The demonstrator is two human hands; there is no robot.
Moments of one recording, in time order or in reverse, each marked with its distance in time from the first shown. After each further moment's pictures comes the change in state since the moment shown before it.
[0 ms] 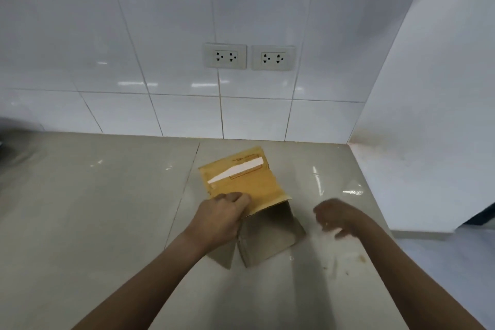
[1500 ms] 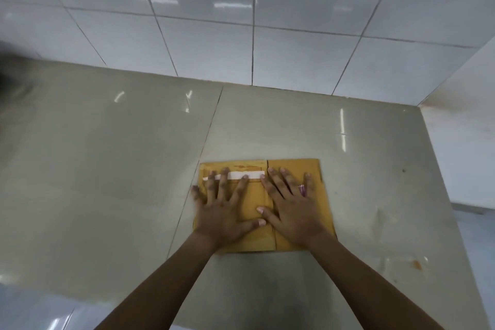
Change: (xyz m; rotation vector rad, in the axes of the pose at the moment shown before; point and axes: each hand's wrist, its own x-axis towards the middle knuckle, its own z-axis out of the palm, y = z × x) left_hand -0.021 -0.059 0.137 -0.035 -0.316 -0.524; right_hand 0.083 -0.028 0.172 -0.843 0.272 -0.794
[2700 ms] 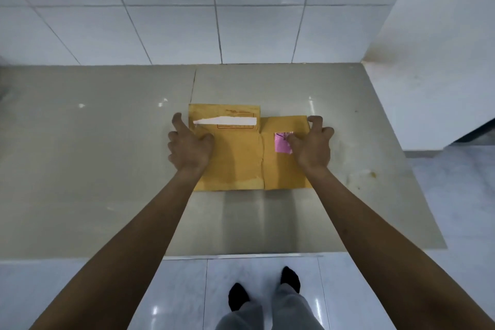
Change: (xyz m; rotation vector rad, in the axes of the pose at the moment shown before) left_hand -0.028 -0.002 -0.089 -0.769 0.340 -0.452; right_hand -0.058 -0.009 -0.074 0.652 0.449 0.902
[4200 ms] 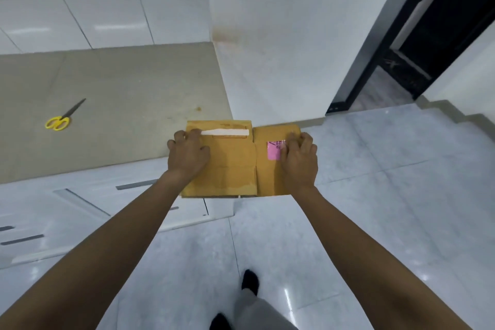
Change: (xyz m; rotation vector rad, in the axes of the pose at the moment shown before) left_hand -0.442 0.097 0.137 0.302 -0.380 0.447; right_hand -0.154 0.363 -0.338 -0.407 0.259 -0.156
